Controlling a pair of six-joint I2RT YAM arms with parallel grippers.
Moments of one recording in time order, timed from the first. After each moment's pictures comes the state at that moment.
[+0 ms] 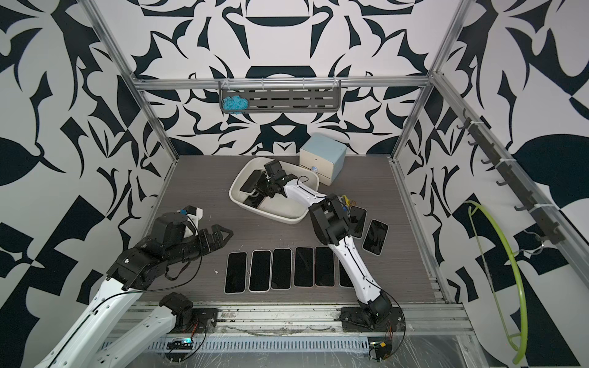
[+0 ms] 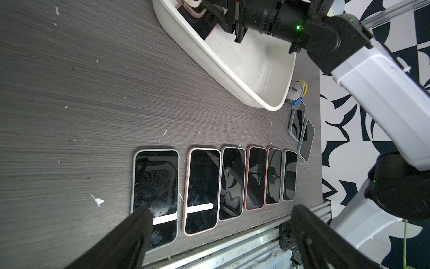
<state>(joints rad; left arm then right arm) -0.47 0.69 0.84 -0.90 0.20 -0.76 0.59 2.59 2.21 -0.33 -0.37 1.11</state>
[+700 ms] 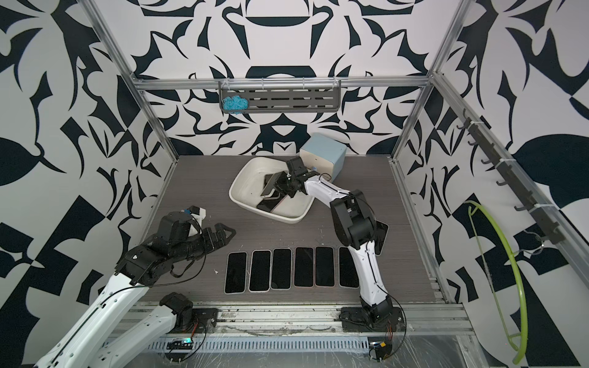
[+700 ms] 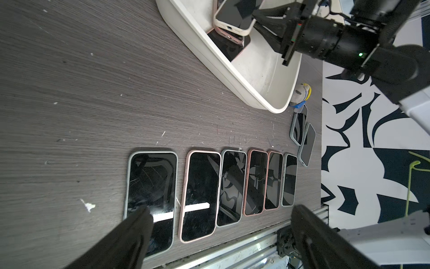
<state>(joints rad) -0.47 0.76 0.80 -0.80 0.22 -0.81 0.44 2.18 1.71 -0.33 -0.40 1.05</state>
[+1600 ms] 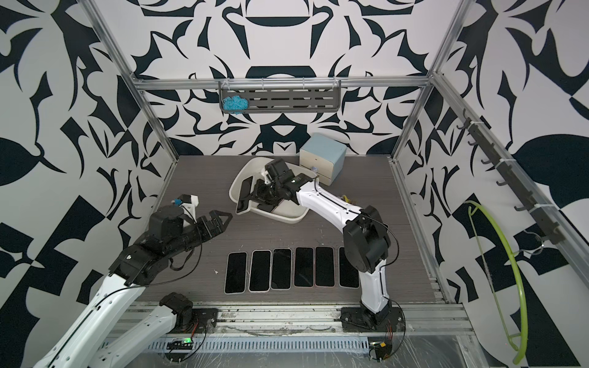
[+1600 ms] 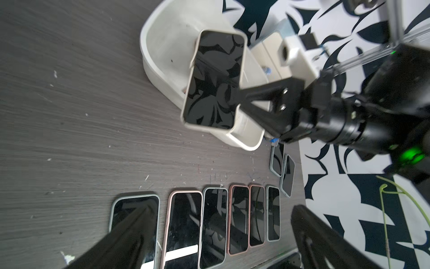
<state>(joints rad) -0.46 0.68 0.88 -0.72 0.10 -0.81 0.77 1.96 1.71 -0.48 -0.48 0.92</state>
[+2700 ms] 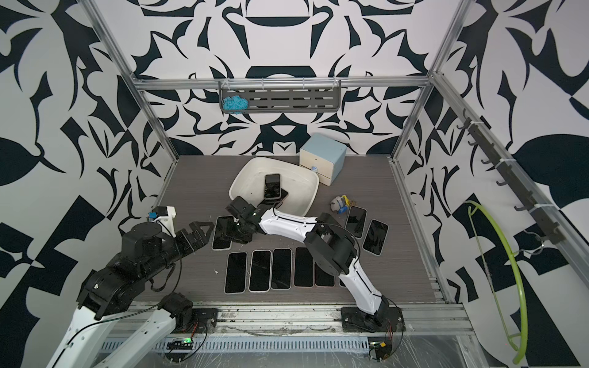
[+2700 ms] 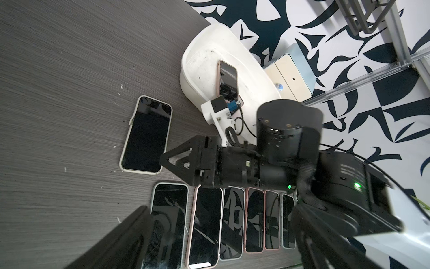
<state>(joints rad) -0.45 0.56 0.91 -0.91 -0.01 -0.80 0.99 2.14 1.73 -0.46 -0.36 1.02</state>
